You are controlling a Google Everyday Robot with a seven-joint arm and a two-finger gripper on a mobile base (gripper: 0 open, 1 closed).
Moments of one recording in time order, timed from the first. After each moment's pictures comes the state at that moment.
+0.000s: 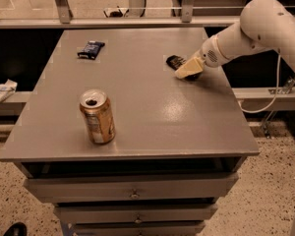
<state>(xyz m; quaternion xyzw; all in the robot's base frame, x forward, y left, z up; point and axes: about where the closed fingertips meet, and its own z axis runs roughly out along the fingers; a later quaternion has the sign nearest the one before) 0.717 -0.160 0.838 -0.39 0.84 0.14 0.36</state>
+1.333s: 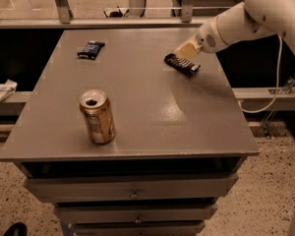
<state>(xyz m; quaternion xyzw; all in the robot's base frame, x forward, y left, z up) 0.710 -0.127 0.892 -0.42 0.80 0.18 0.38</state>
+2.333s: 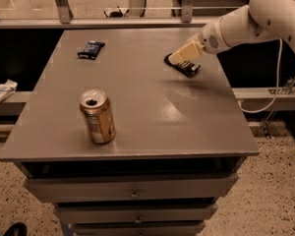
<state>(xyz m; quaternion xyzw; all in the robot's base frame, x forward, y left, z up) 0.715 -0.133 0.893 -0.40 0.80 0.18 0.41</state>
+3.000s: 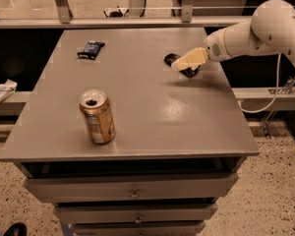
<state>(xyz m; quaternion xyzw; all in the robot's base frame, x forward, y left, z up) 0.735 -0.159 0.864 -0.35 0.81 0.20 0.42</state>
